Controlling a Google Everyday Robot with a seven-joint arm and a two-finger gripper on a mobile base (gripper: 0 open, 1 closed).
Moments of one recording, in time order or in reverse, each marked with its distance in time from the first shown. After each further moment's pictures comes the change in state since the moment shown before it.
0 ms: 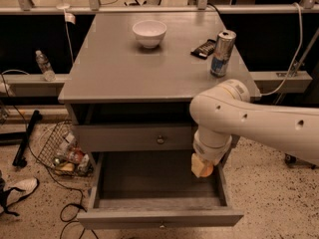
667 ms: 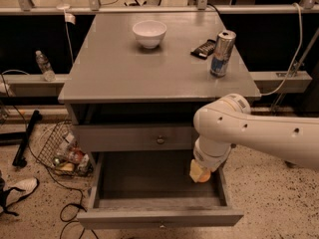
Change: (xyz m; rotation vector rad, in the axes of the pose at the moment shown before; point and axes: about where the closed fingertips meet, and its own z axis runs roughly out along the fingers) arm 0.000 0.002 0.036 -0.035 -0.035 0.063
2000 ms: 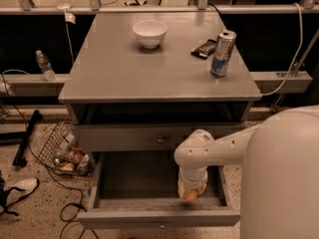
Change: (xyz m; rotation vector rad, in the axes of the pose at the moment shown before) arm -0.009 0.023 0.165 0.024 0.099 0.281
